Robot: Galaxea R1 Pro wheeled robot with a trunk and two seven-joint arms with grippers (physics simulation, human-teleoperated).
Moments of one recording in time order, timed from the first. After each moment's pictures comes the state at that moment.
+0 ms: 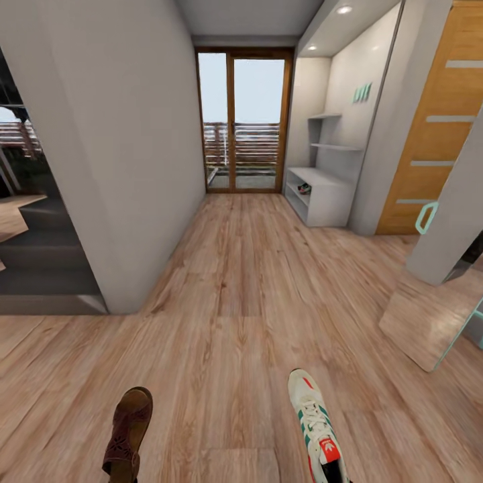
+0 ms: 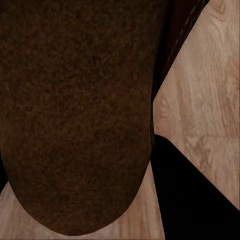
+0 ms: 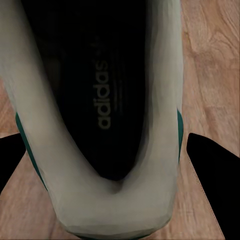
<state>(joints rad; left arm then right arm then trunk) -0.08 -0.02 0.38 -0.55 -0.19 -0.49 -0.19 0.00 0.02 -0.19 -0.60 0.19 -0.59 0.12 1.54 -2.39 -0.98</state>
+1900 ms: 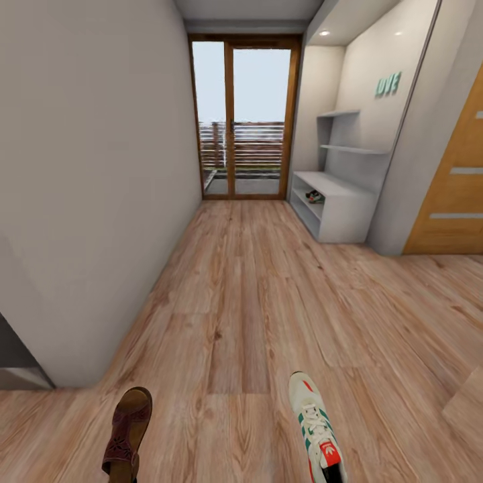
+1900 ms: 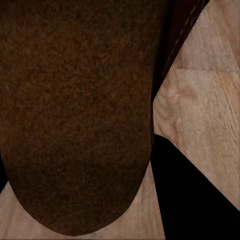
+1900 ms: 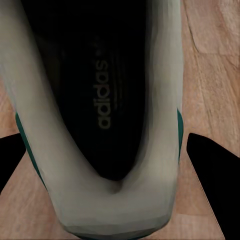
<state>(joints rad) -0.08 -0.02 0.38 -0.55 -0.19 -0.49 -0.19 0.00 0.02 -0.19 -0.59 0.19 -0.59 0.12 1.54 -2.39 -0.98</state>
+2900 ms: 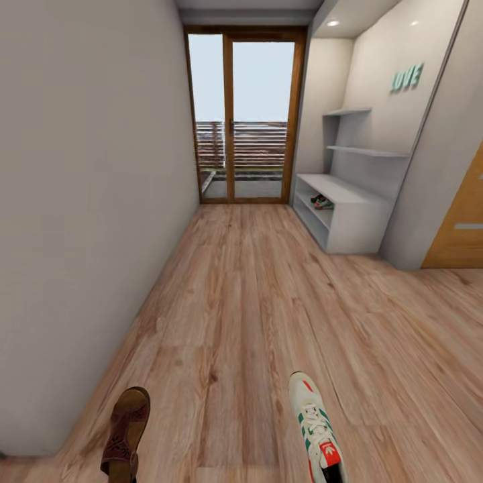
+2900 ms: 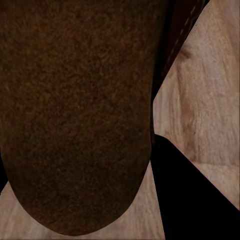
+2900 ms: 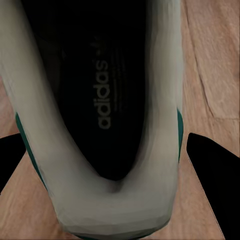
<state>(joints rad) -0.08 -0.02 0.38 -0.55 -0.16 -0.49 -0.19 0.00 0.02 -0.19 -0.59 0.19 -0.59 0.12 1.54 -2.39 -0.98</state>
